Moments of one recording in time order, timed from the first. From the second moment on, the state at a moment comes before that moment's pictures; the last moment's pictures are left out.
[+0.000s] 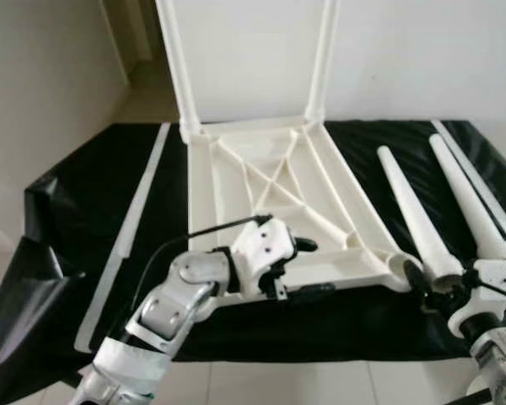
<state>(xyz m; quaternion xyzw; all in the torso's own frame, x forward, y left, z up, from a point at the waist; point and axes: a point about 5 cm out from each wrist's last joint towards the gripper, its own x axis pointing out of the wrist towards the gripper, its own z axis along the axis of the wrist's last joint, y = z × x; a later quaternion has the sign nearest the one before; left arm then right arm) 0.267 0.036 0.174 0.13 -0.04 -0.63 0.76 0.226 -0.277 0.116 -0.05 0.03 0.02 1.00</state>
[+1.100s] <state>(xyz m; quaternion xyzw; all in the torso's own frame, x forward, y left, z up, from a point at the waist) 0.269 0.041 0.175 0.13 -0.04 -0.63 0.77 0.208 -0.302 0.131 -0.10 -0.02 -0.07 0.99</state>
